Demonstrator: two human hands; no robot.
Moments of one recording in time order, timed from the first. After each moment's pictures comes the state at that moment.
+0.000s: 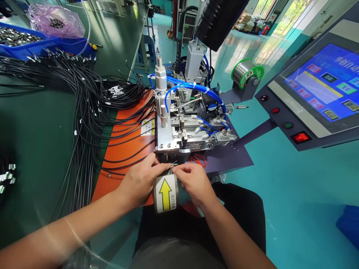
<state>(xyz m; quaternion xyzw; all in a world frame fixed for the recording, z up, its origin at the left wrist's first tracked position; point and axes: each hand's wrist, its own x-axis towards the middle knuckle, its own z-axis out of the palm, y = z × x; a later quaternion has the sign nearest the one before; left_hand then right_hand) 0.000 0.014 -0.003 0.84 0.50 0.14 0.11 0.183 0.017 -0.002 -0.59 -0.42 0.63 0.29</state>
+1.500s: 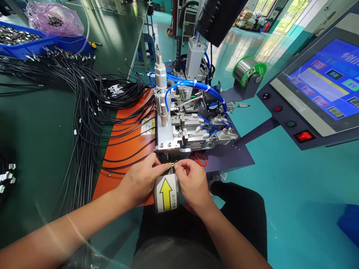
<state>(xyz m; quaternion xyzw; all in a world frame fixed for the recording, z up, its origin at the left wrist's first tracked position) -0.004 0.014 -0.009 0.86 0.48 0.14 0.08 0.178 0.013 -0.010 -0.64 -0.54 0.43 0.33</state>
